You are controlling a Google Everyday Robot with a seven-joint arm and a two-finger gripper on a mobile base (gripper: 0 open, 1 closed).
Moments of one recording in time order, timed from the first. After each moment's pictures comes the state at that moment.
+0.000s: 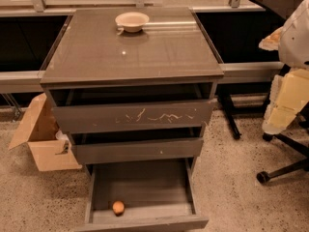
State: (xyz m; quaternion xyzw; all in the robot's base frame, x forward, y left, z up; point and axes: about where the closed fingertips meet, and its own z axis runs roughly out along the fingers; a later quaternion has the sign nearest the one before) arm 0.438 -0.217 0.977 -0.60 0.78 -0.03 0.16
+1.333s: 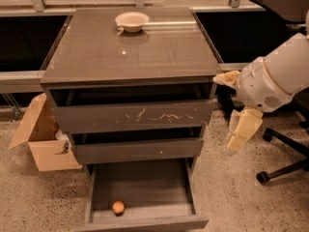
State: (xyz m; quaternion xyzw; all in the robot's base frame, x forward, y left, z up) arm 0.459 -0.160 0.880 -0.65 0.71 0.11 0.25
